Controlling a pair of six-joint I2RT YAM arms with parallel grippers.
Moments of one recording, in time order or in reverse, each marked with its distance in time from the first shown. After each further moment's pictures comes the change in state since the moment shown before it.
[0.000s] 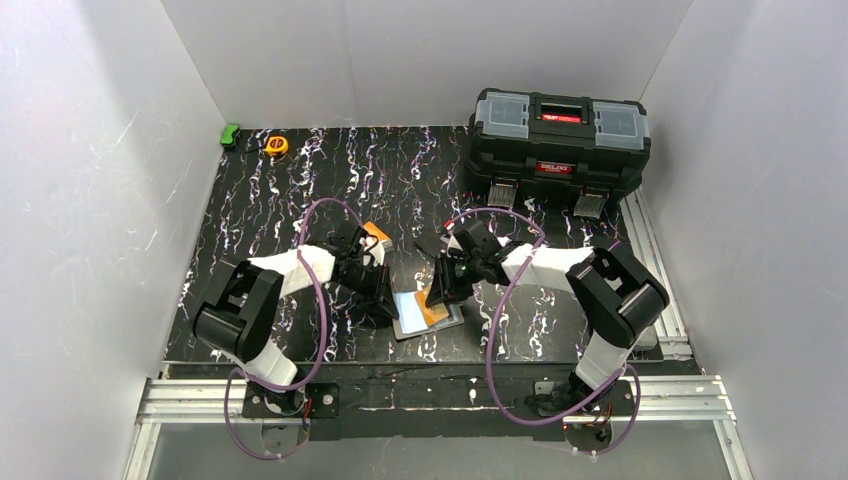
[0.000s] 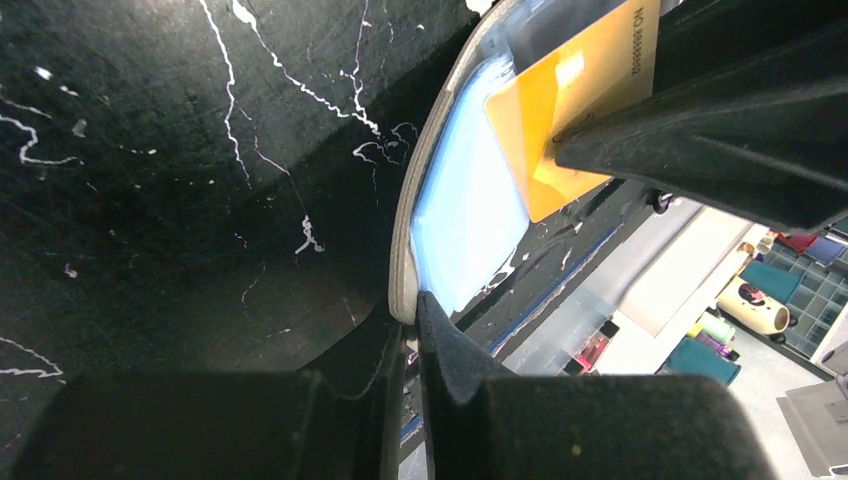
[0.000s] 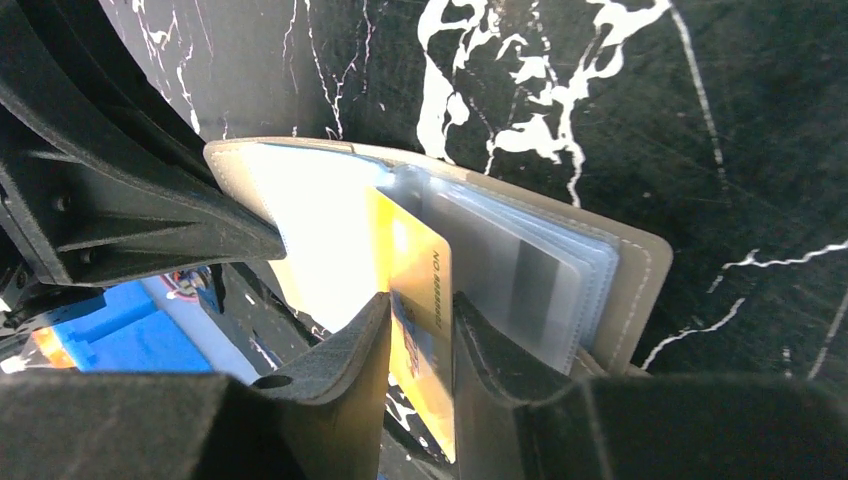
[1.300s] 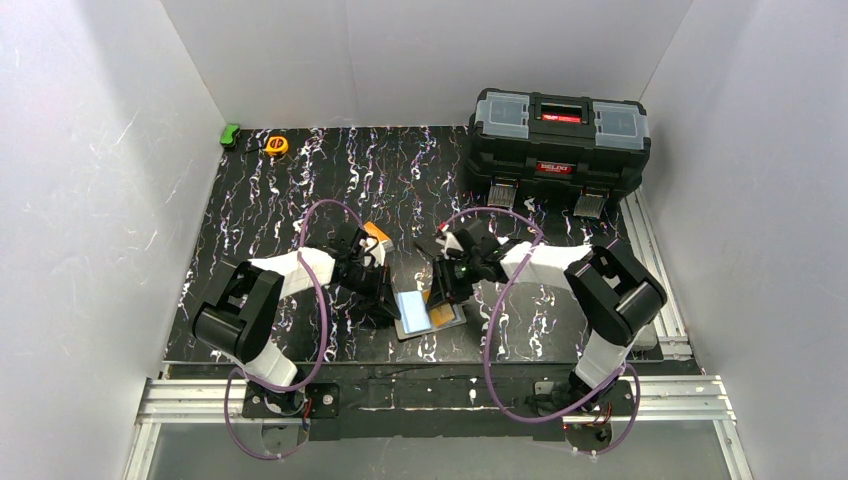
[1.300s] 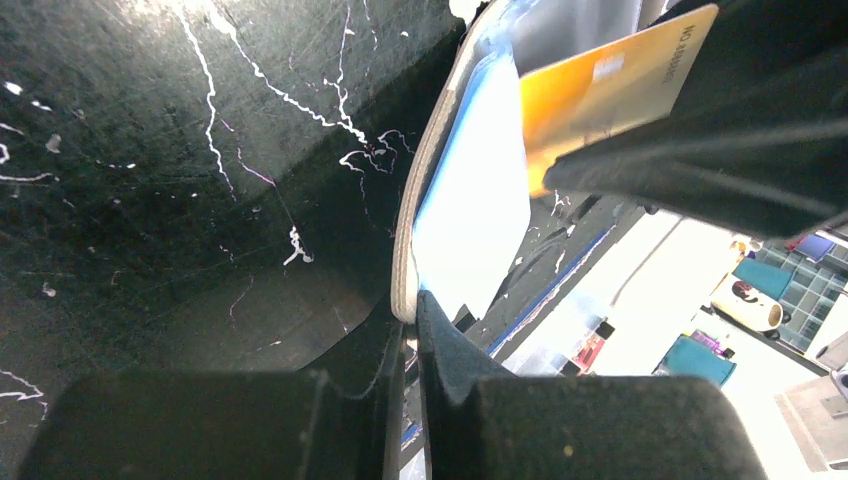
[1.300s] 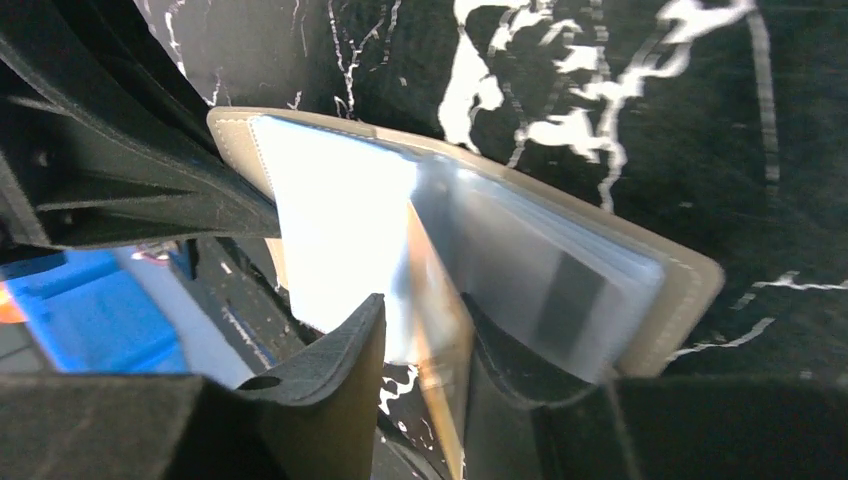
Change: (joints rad) left arm -0.002 -0.007 -0.025 0.052 0.018 -0.019; right arm 0.040 0.016 0.054 -0.085 0.023 -0.124
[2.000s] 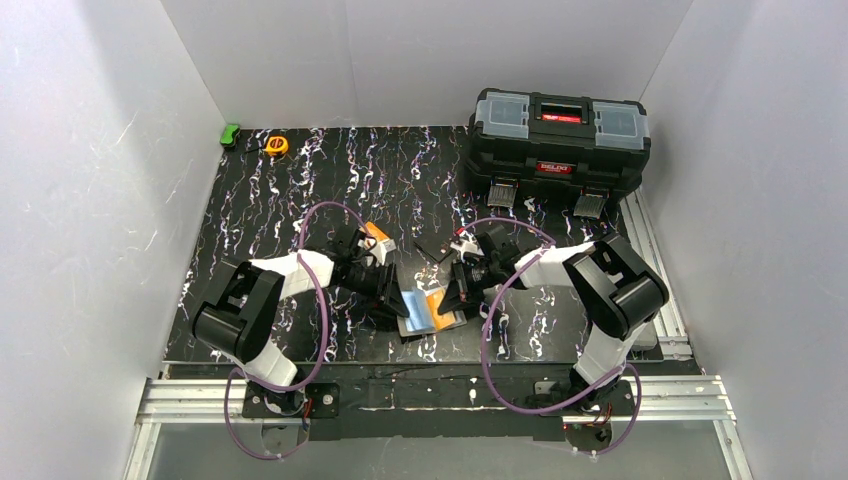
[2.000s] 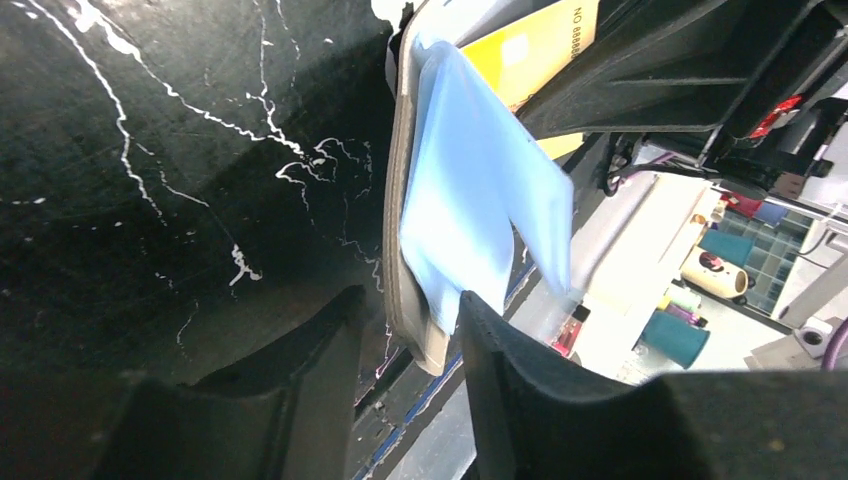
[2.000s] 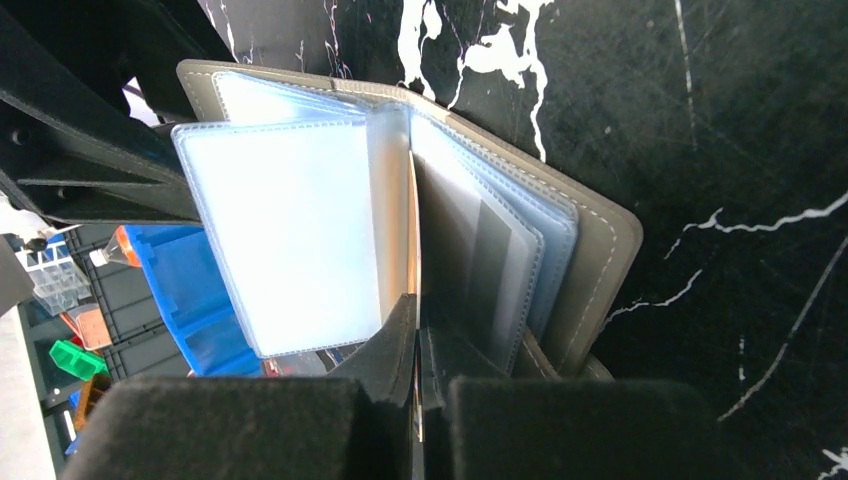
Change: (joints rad) left arm 0.005 0.000 -0.020 0.071 0.089 -0.009; right arm -0.153 0.023 -0.167 0.222 -0.309 0.045
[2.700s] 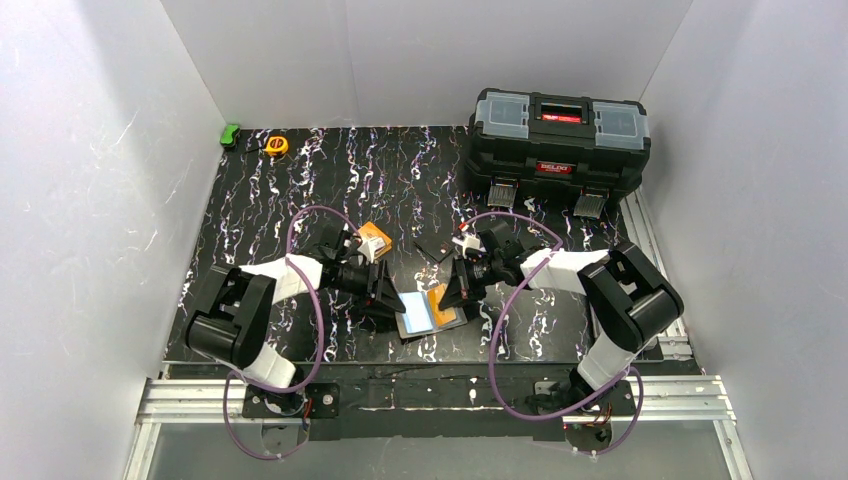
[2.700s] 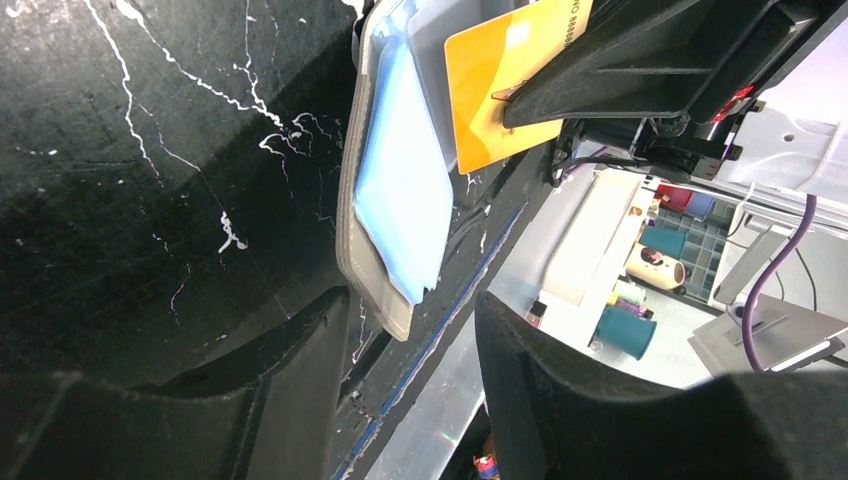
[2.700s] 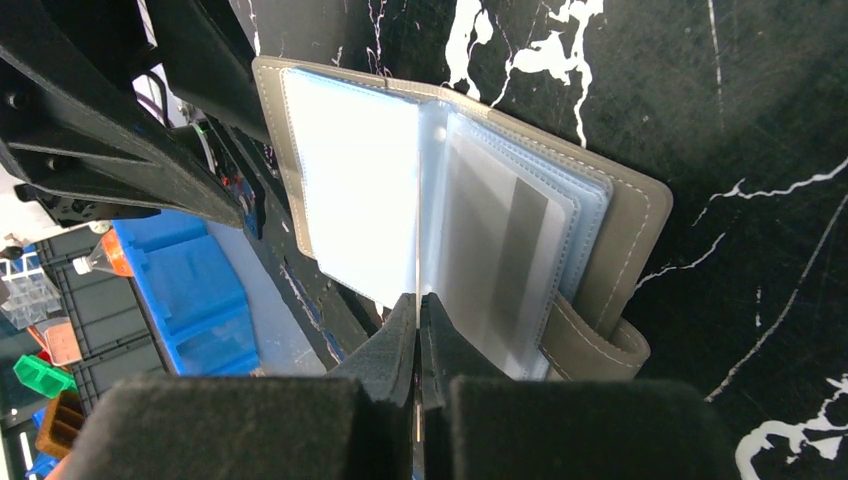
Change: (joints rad) left arm 0.085 -0.046 -0.070 0.061 0.137 -0.013; right arm 0.001 -0.095 -0.007 -0.037 0.040 -0.006
